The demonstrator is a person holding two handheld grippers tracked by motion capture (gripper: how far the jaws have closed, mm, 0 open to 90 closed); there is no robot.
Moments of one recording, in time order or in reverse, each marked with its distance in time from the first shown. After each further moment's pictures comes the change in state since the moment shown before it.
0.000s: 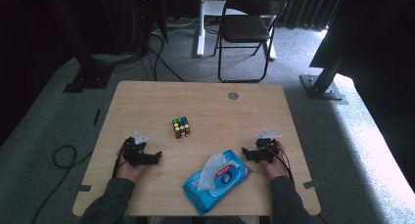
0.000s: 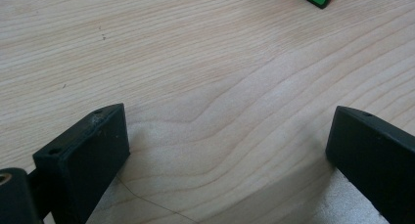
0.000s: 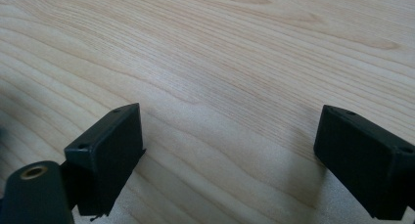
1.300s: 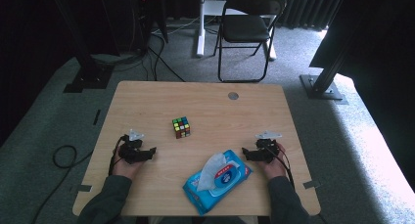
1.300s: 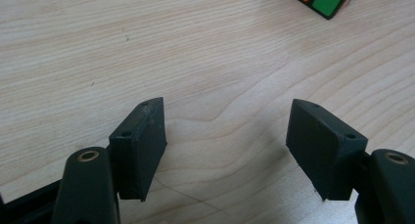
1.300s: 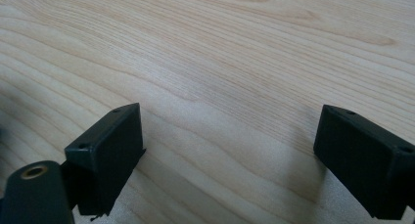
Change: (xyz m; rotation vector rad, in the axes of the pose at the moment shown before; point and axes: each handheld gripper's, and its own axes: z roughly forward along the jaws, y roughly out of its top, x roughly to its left) left arm 0.012 0.006 -0.010 0.015 -0.027 -0.029; right arm 0.001 -0.001 -0.001 0.001 -0.009 0.012
